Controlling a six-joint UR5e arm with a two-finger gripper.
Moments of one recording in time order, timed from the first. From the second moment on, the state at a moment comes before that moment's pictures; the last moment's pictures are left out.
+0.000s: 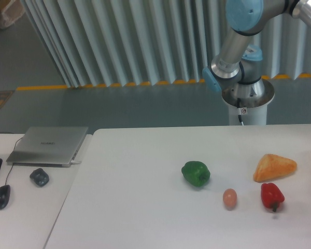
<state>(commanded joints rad) 2.74 -2.11 -1.40 -0.99 1.74 2.42</state>
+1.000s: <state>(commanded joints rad) 2.75 -2.14 -1.41 -0.97 1.74 2.39</state>
